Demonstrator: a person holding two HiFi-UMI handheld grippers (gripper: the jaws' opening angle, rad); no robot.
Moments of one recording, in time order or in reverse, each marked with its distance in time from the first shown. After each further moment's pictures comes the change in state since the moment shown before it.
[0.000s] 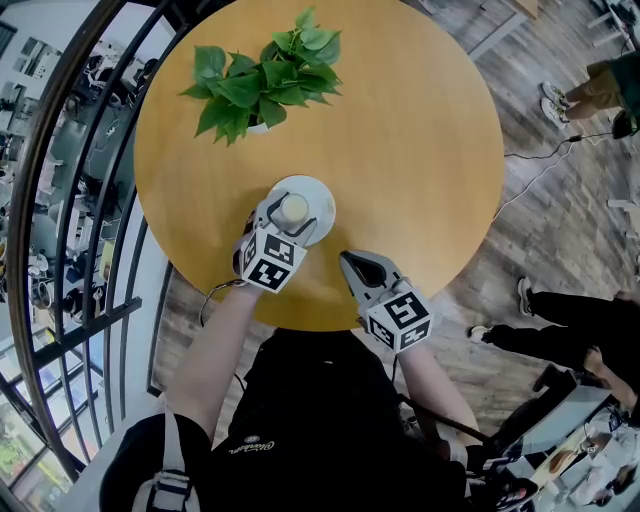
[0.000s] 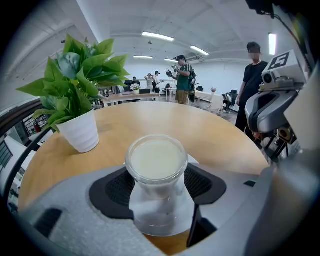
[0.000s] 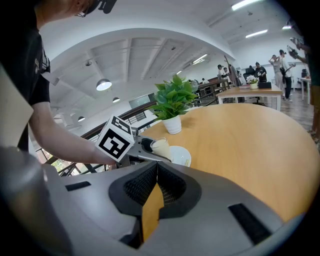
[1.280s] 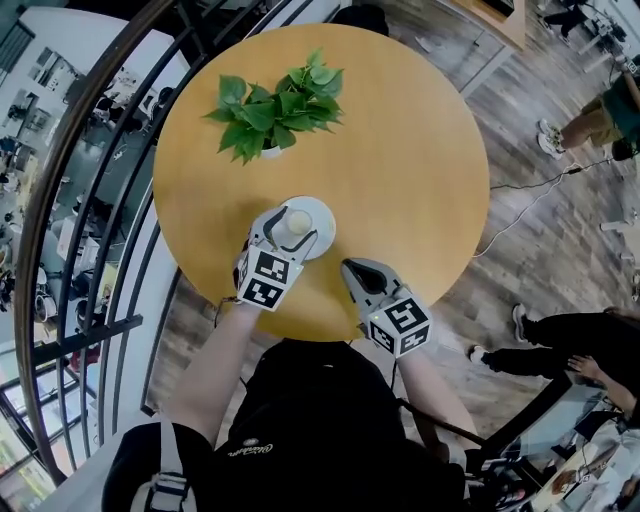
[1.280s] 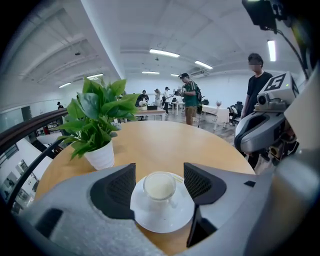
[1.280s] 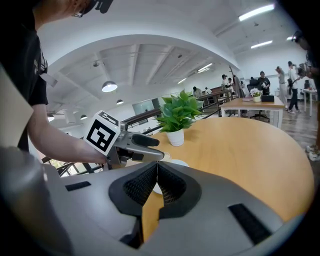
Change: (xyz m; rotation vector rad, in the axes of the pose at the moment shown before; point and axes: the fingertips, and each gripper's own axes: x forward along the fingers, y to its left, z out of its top) left arm -0.064 0.006 0.053 -0.050 -0.164 0.072; right arm -0.019 0.013 0.037 -0.077 -0.066 -0.004
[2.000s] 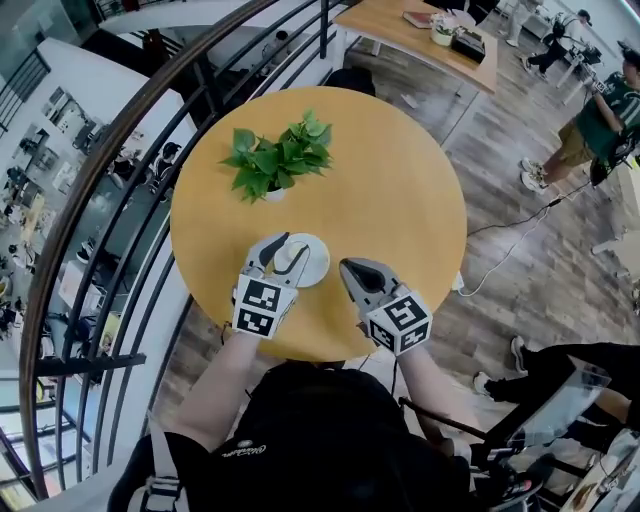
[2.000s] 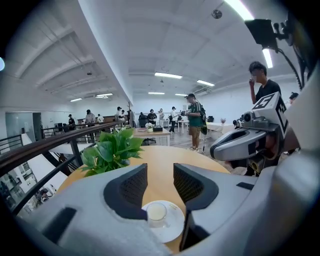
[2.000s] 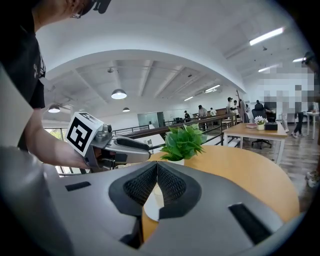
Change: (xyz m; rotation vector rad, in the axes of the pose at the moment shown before) left arm -0.091 -0.012 0.092 0.002 -0.239 0.093; right arm -0.035 0.020 0.085 -0.157 -0.162 -0.007
